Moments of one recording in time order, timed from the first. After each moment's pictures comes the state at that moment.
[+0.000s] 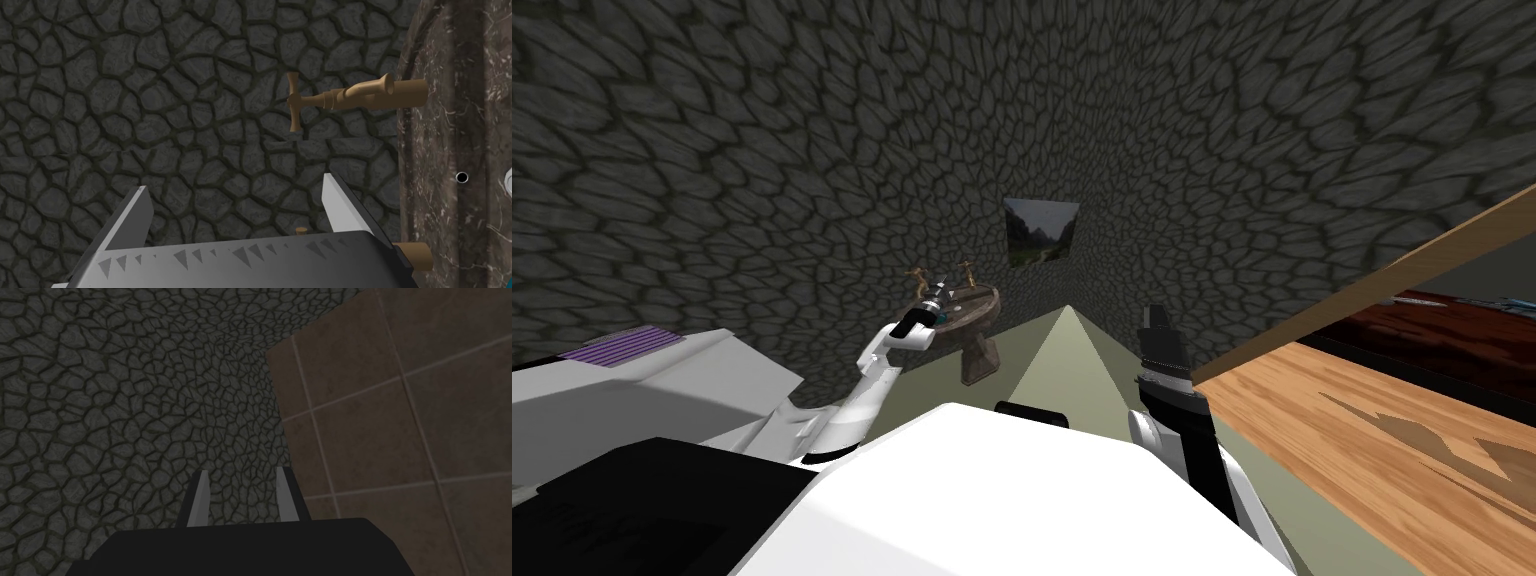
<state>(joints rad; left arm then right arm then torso) 0.11 0.54 0.30 -1.97 0.15 0.25 0.34 0.53 -0.02 -0.07 -2.33 0.11 -0.44 0.17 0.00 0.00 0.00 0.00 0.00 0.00</state>
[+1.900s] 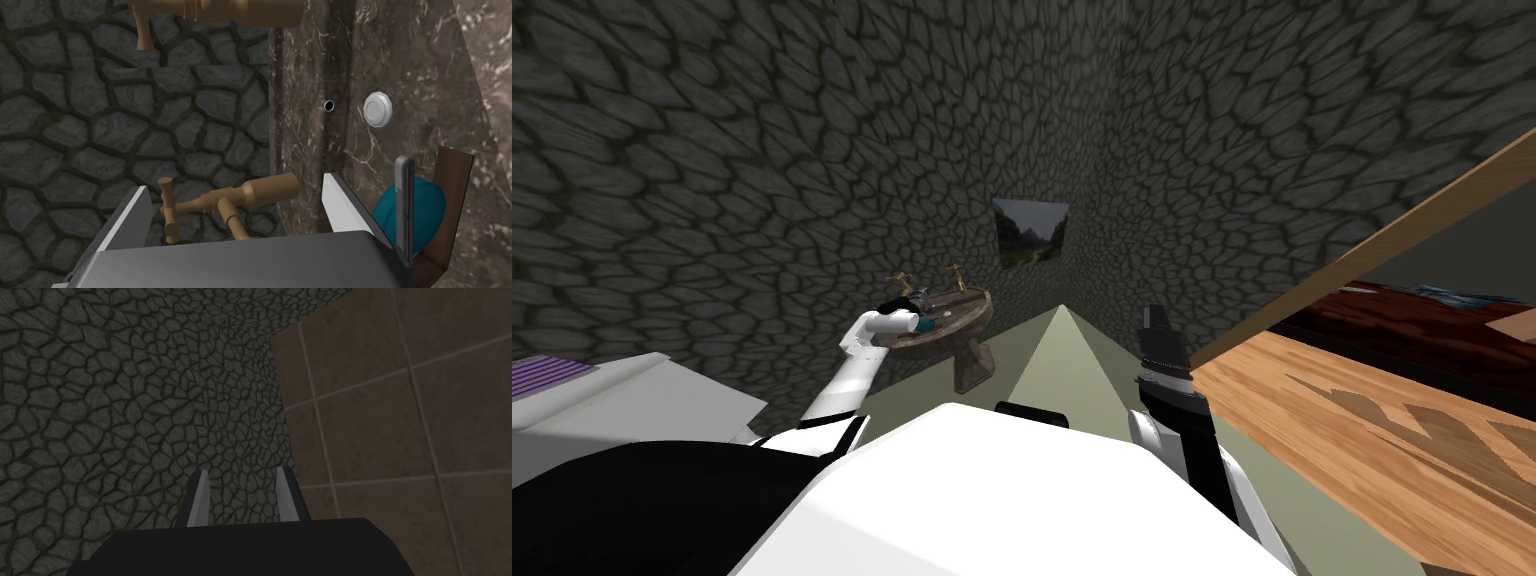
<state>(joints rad) -0.02 0.68 0.43 -1.70 0.29 0.72 0.42 0.53 -0.02 -0.07 -2.33 0.11 -0.44 0.17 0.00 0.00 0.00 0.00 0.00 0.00</state>
